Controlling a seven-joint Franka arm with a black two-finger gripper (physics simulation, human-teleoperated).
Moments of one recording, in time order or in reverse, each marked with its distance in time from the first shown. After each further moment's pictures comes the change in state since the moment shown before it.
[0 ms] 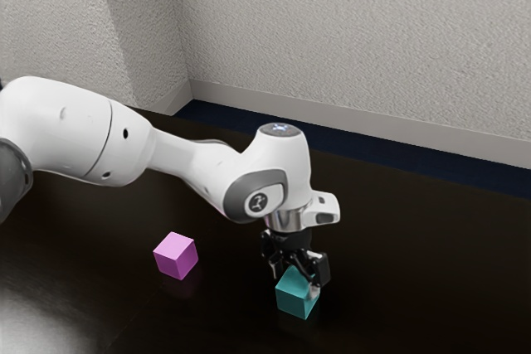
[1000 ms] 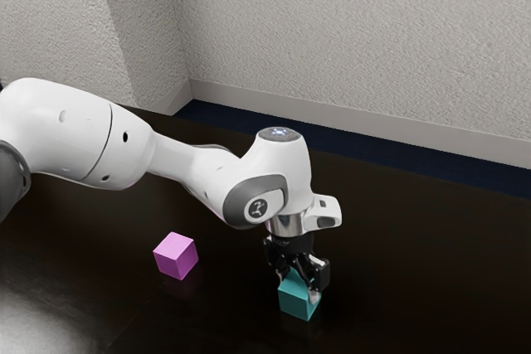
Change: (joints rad) arm -0.013 -0.010 0.001 -0.027 -0.010 0.041 -0.002
